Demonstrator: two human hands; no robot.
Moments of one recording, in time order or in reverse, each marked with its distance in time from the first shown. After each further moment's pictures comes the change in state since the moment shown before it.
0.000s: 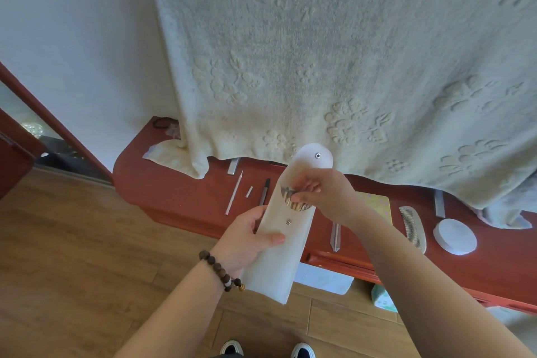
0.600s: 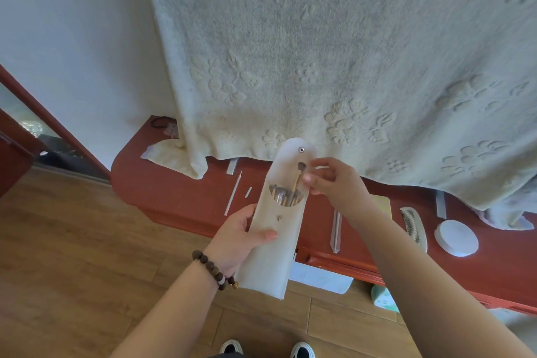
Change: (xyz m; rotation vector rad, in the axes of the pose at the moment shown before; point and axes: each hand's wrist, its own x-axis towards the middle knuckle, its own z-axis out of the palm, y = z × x) left_hand 0.007 -0.003 -0.012 -0.035 0.033 -0.030; right_hand 0.009 0.017 -0.007 0.423 0.136 0.166
